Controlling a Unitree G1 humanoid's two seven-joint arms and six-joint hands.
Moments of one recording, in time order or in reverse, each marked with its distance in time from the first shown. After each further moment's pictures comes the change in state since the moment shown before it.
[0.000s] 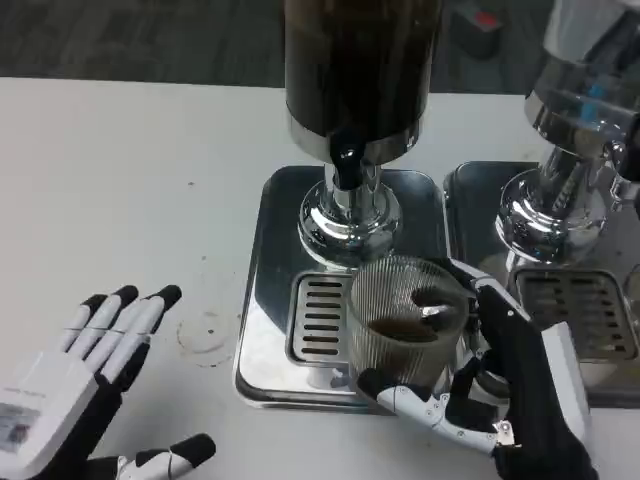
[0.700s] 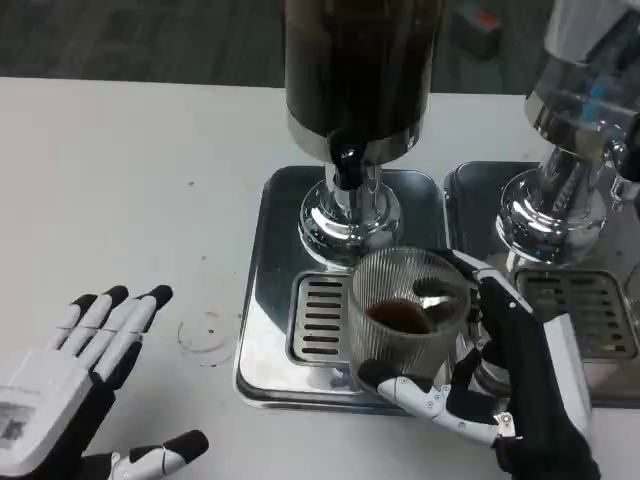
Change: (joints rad) left arm 0.006 0.008 0.007 -0.020 0.003 0.051 -0.021; right arm -0.019 -0.003 -0.001 0.001 0.009 0.000 -0.007
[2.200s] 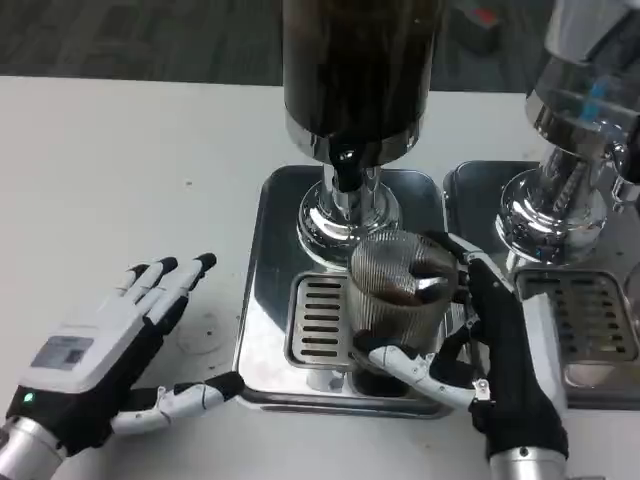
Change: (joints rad) left arm -0.335 -0.051 -0.129 0.268 -0.077 -0.034 -0.175; right arm -0.188 0.036 -0.013 0.231 -0.009 0.009 -0.105
